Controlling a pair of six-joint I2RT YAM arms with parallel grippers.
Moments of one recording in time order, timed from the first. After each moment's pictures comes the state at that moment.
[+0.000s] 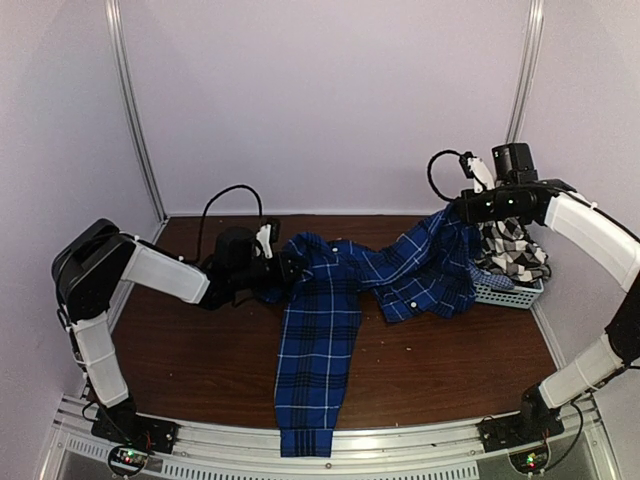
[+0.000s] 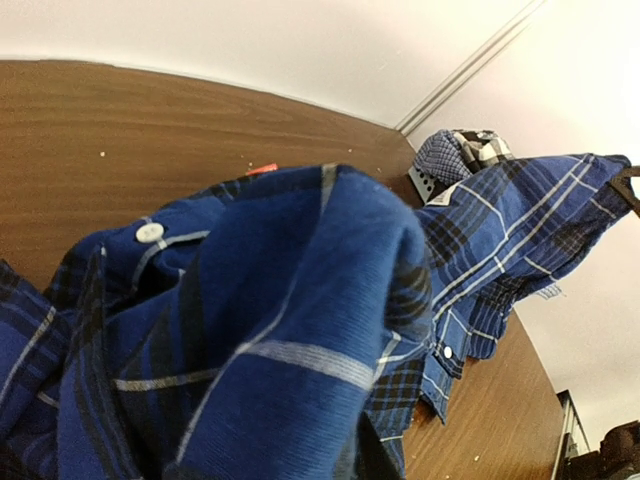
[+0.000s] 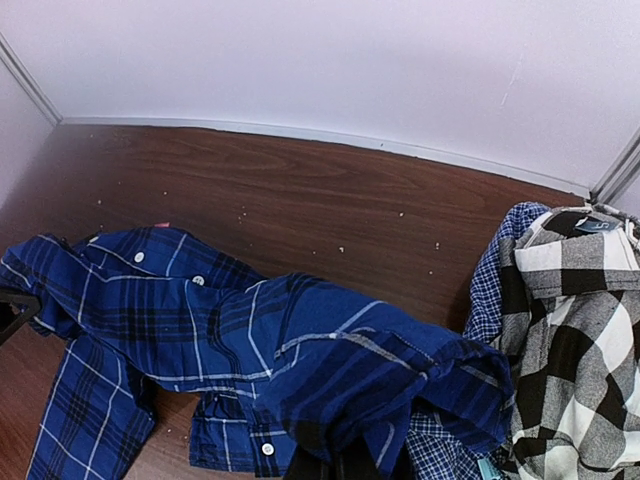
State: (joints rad) left arm -0.66 1.88 0.94 0.64 0.23 -0.64; right arm 0.22 1.42 1.33 -0.53 -0.12 0.05
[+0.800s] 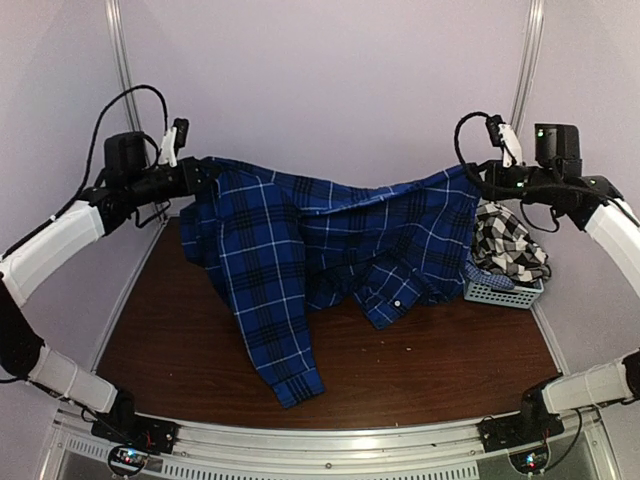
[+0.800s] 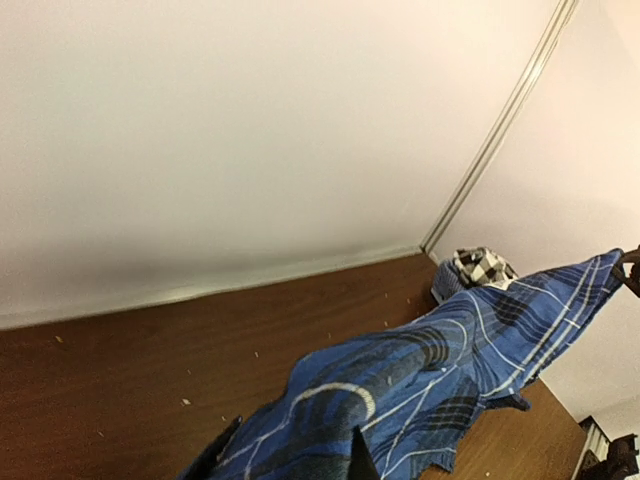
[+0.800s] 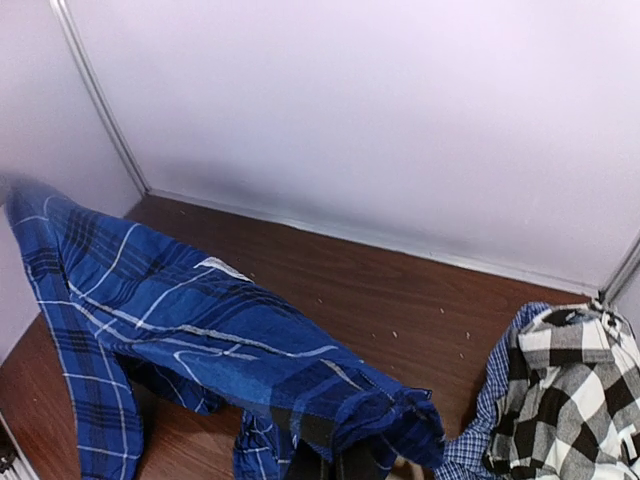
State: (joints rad) left arm -0.29 1.38 1.22 -0.07 0.45 -0.31; right arm 0.22 1.21 1.36 -0.53 -0.23 0.06
